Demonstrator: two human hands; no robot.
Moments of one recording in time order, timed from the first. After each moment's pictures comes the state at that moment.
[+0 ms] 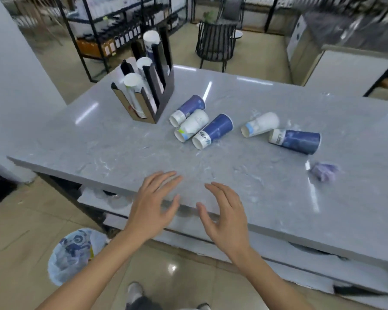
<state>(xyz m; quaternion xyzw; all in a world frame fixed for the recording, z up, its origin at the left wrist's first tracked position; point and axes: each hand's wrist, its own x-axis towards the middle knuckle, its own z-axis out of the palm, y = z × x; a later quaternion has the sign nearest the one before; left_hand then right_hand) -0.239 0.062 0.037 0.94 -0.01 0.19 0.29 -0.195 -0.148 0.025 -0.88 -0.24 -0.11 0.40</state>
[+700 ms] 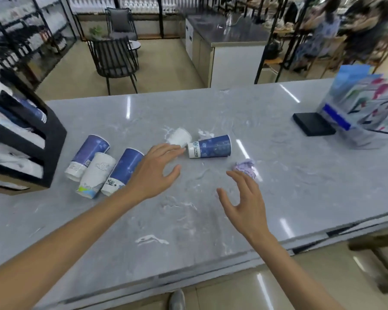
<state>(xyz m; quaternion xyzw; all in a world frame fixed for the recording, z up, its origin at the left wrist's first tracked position) 0.033 -0.074 0.100 0.91 -0.27 0.12 0.29 -0.073 -0.322 0.047 -0.91 0.04 -0.21 0.35</state>
